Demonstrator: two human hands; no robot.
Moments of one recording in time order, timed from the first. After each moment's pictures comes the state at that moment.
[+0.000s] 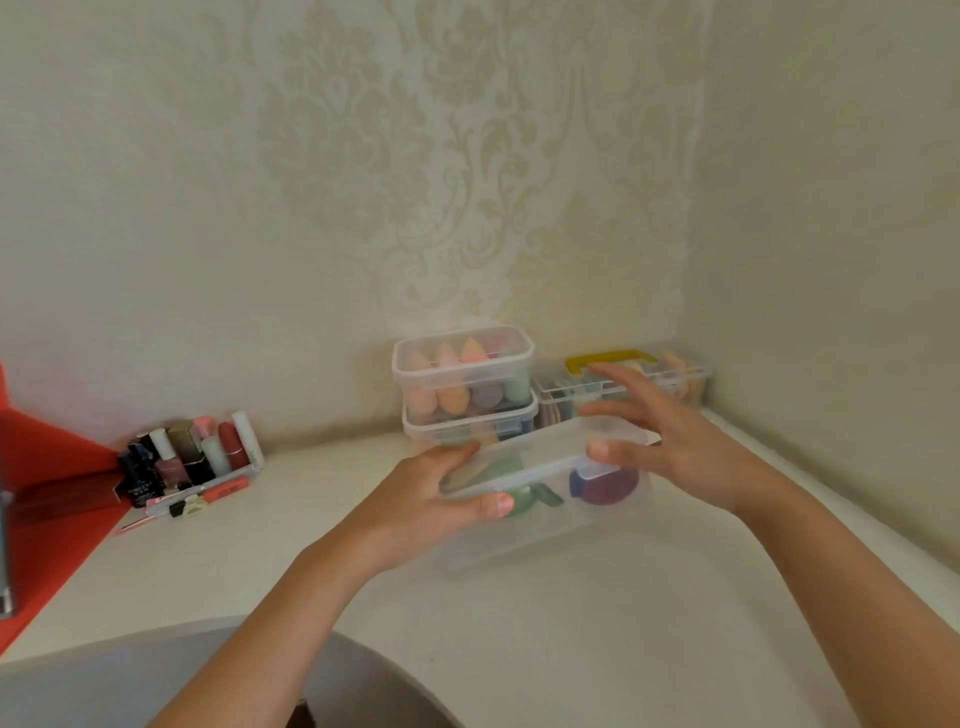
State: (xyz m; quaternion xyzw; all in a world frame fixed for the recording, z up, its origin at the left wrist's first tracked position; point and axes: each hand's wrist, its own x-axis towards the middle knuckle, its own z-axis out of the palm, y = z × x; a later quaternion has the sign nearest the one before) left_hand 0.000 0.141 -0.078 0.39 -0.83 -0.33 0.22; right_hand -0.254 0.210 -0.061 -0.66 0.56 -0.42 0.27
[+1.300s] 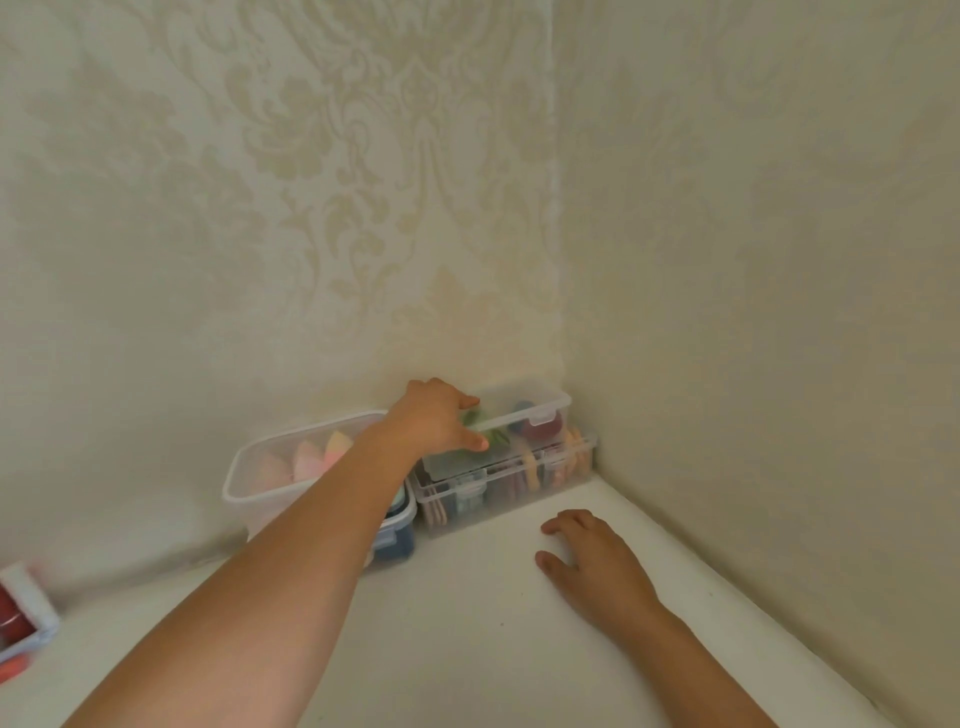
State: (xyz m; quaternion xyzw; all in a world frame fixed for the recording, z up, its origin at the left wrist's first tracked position) left_hand -0.203 -0.006 -0.002 0.42 -0.91 -0.02 0.05; right_hand -0.331 0.158 -0.151 -0.56 0.77 -0.29 0.06
